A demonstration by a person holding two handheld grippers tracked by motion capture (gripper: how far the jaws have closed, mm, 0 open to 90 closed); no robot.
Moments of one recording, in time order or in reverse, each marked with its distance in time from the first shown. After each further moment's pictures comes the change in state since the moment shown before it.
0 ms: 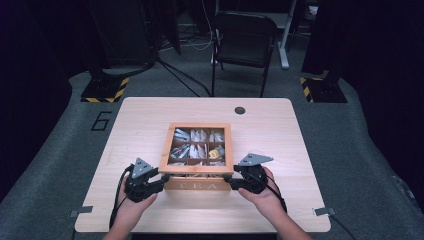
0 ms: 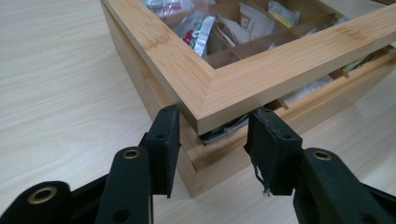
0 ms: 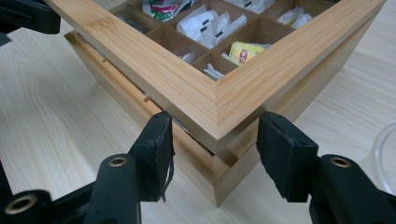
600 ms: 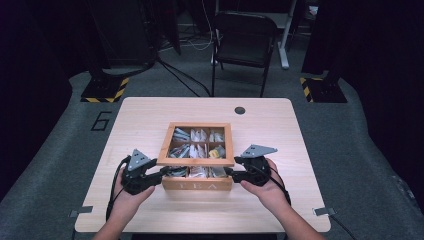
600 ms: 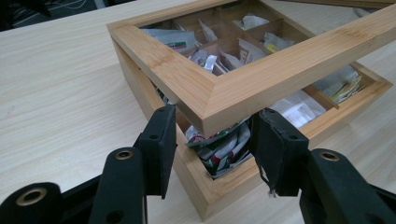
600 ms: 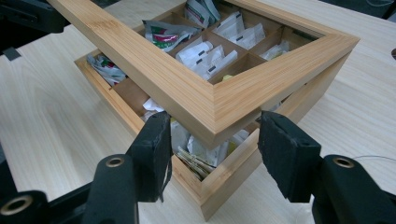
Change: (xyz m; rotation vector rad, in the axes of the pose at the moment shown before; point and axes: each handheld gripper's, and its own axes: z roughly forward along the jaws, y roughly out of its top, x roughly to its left) left arm 0.007 0.025 -0.011 -0.029 -0.006 0.046; right arm -0.005 0.026 -0.017 -0.022 0.005 -0.019
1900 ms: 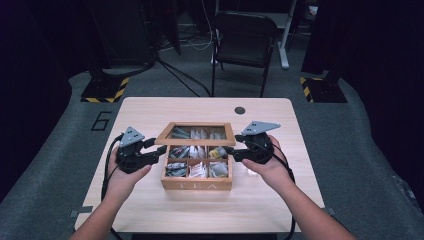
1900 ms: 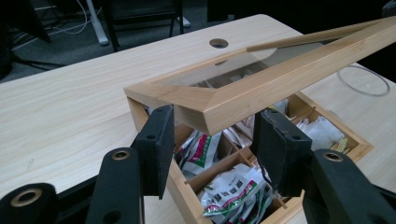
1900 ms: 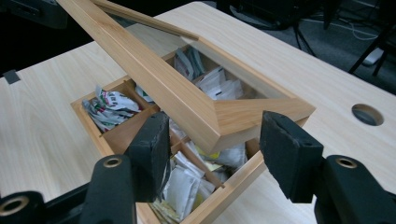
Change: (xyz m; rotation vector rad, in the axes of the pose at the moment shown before) left arm 0.020 0.055 -0.009 -0.082 -0.026 -0.014; right arm -0.016 0.062 -0.017 -0.040 -0.020 -0.088
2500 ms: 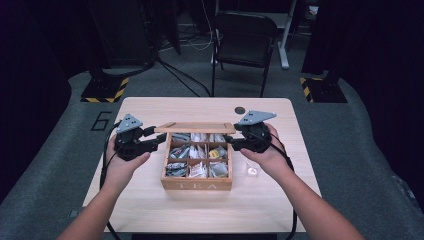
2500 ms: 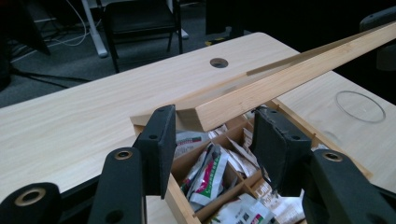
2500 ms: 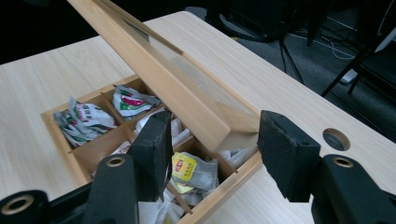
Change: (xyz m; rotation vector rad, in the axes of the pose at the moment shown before) left arm 0.012 0.031 0.002 -0.036 -0.012 0.007; right arm -0.013 0.023 0.008 -0.014 -0.047 -0.089
